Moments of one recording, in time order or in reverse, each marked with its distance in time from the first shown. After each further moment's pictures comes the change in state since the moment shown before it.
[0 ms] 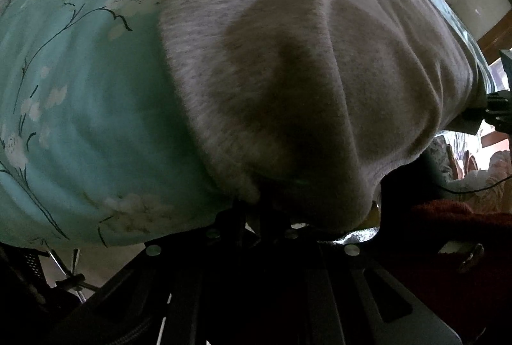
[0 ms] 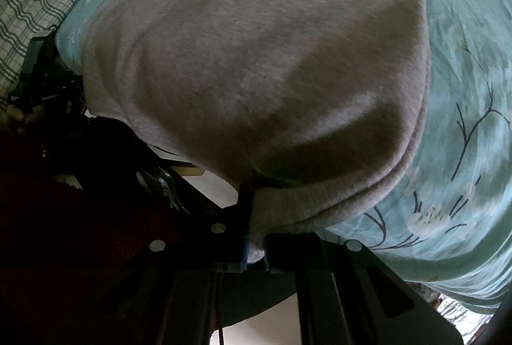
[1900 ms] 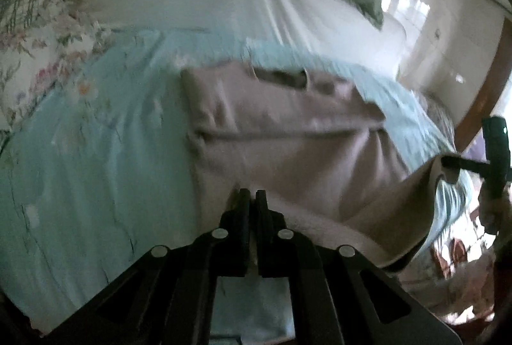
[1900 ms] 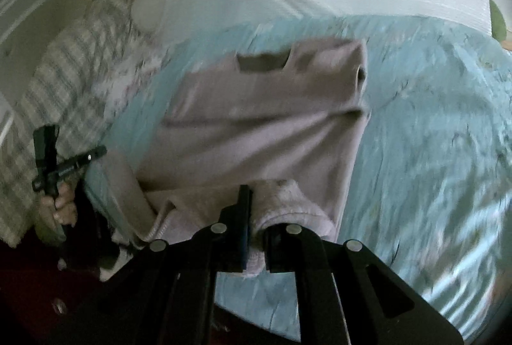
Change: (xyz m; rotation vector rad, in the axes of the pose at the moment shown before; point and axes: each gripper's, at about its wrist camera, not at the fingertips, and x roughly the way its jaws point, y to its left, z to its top) left arm -0.143 0.012 0.136 -0.064 -0.530 -0.034; right arm -0.154 -0.096 0.064 0.235 -0.550 0.087
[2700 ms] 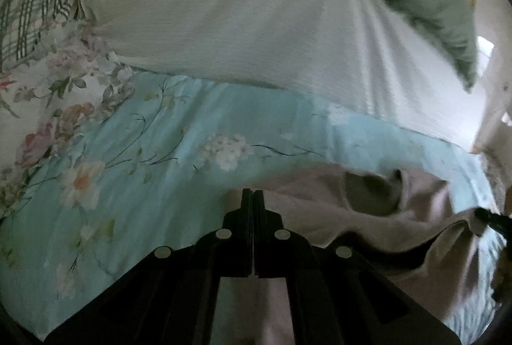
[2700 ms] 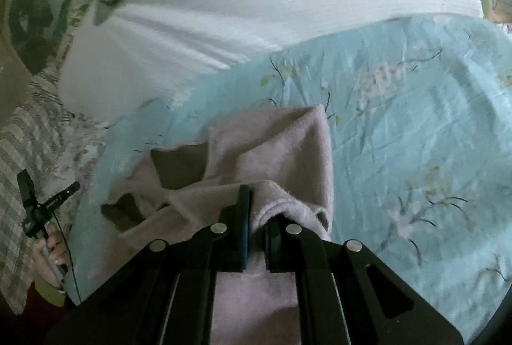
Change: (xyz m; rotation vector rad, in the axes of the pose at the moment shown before) left arm 0.168 0.071 0.195 -0.134 -0.073 0.250; right arm 0.144 -0.112 0.150 0.227 -0.071 -0.106
